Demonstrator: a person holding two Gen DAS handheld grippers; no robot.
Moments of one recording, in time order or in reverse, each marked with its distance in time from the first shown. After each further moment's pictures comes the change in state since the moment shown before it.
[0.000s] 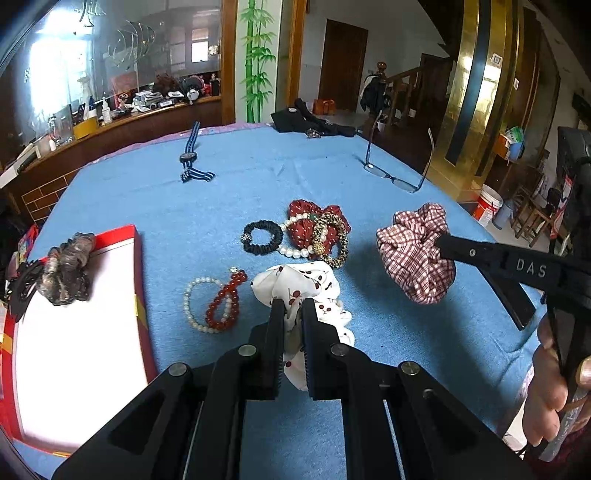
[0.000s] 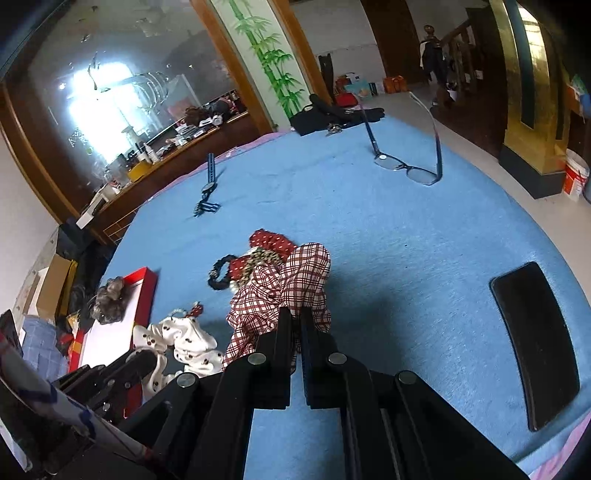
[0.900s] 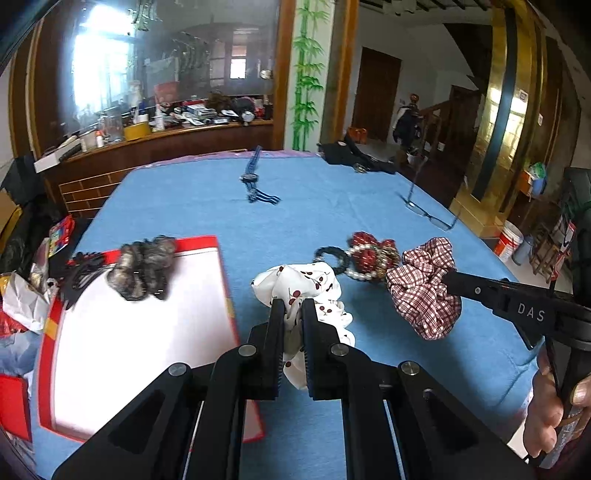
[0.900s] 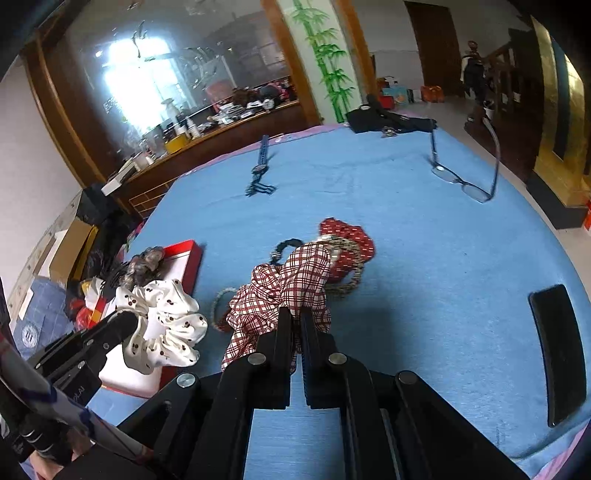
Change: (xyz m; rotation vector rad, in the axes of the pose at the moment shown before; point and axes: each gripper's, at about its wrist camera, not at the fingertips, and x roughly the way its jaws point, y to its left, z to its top) left arm -0.058 0.070 -0.008 -0.102 -0.103 0.092; right arm 0.002 0.075 -0.010 -0.149 0.034 0.064
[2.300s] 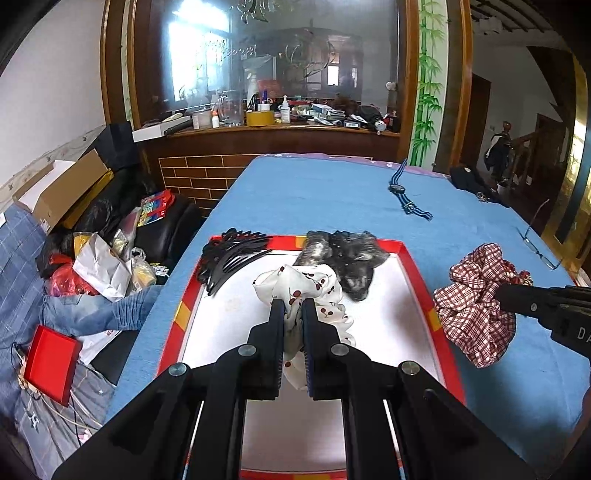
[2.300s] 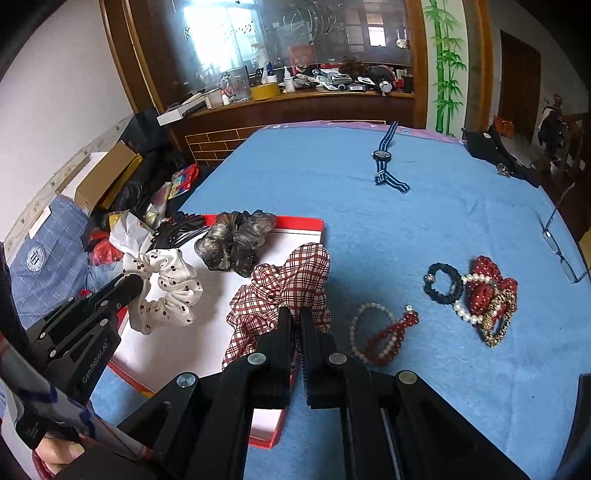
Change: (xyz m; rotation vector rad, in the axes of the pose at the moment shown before) left arm -0.010 0.157 -0.018 -0.171 -0.031 0.326; right arm 0.077 0.162 0.012 -0.282 0.110 0.077
